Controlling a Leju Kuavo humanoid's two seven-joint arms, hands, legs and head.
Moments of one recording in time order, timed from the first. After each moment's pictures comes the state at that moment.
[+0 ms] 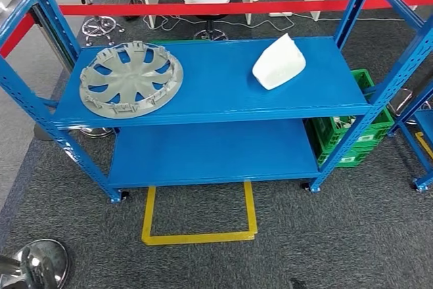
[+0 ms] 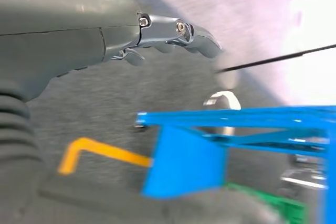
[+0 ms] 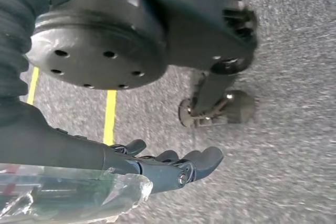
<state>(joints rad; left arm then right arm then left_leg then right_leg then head) 0.19 -0.27 0.66 -1.14 -0.15 0.10 -0.65 0.01 0.11 -0.14 -0.19 0.00 -0.10 -0.33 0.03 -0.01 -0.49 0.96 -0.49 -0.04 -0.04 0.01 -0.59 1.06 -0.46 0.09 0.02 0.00</state>
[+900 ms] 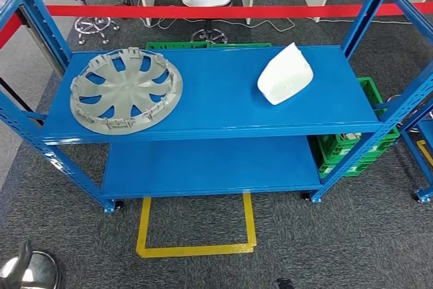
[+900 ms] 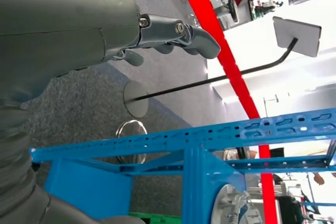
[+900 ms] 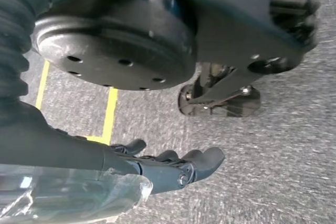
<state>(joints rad) 0.29 -0.33 0.68 -1.63 -0.18 0.10 -0.65 0.00 0.14 -0.08 -0.18 0.10 -0.12 -0.28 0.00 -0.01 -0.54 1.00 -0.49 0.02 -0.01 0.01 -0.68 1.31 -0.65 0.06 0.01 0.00</state>
